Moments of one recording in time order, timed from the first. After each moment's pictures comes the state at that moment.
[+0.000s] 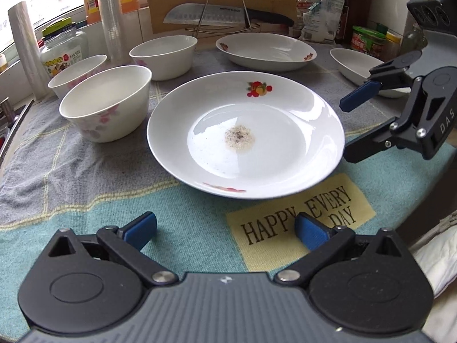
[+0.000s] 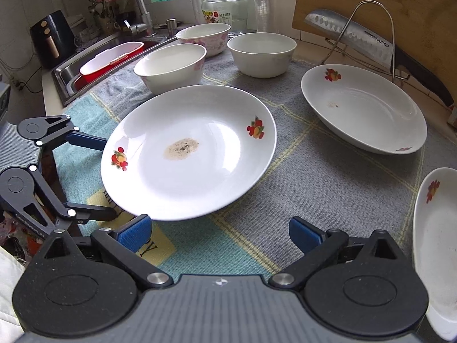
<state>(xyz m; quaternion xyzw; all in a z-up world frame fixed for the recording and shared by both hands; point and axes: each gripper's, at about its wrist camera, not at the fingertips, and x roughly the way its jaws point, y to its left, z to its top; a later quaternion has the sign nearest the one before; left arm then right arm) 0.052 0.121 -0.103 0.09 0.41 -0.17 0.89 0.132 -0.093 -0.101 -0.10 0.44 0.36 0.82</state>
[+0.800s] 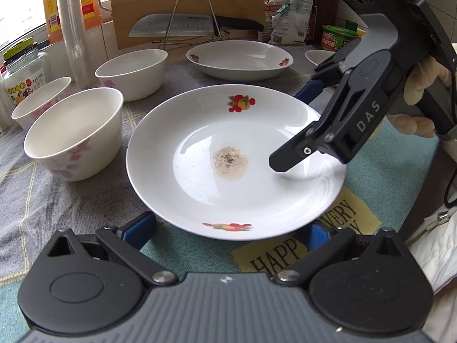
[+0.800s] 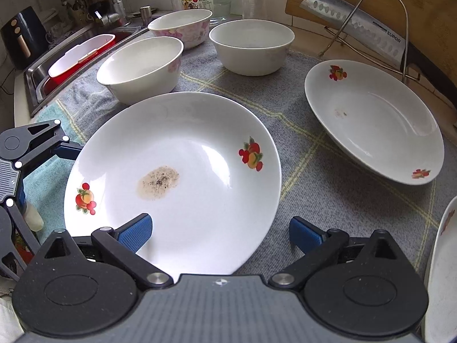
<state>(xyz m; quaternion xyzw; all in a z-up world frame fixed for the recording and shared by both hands) 0.077 0.123 -0.105 0.12 0.39 -0.25 0.88 0.177 -0.048 -0.113 -0.12 0.48 0.31 0.81</state>
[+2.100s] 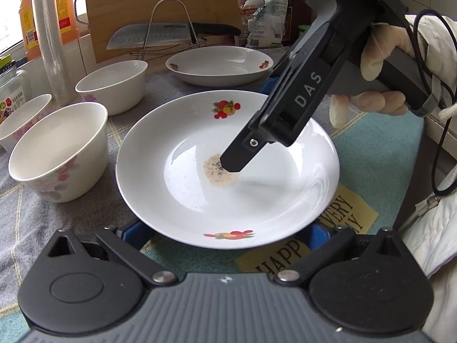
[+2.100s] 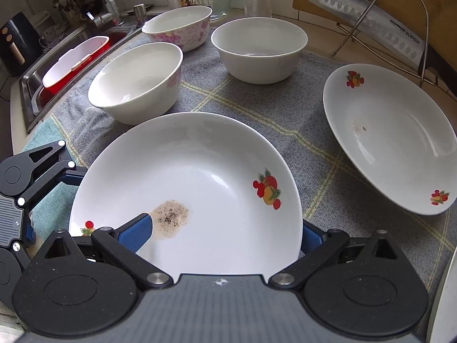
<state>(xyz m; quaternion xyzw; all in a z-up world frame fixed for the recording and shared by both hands) 0.081 0.125 -0.108 0.14 0.37 -0.30 0.87 0.203 -0.022 -0.111 -0.10 0.51 0.31 0.80</state>
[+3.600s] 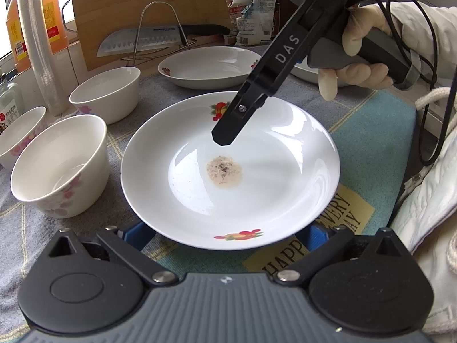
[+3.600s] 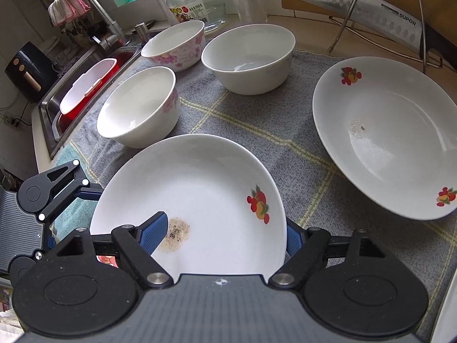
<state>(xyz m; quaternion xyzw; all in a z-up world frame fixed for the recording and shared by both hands) 0.083 0.128 -0.105 0.16 0.36 -0.32 0.86 0.227 -0.046 -0.101 -0.02 0.53 0.34 0.78</state>
